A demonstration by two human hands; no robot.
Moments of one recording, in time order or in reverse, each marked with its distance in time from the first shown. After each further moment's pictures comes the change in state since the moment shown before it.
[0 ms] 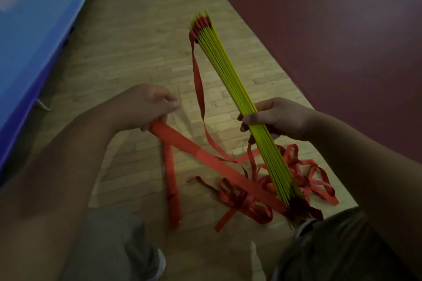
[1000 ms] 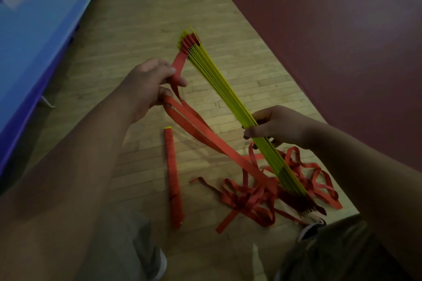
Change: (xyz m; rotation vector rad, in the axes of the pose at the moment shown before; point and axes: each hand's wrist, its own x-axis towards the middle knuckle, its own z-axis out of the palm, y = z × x) left_hand 0.022 0.013 0.001 -0.732 0.291 -0.014; right_hand 0.010 0.008 0.013 -0.268 0.080 -0.025
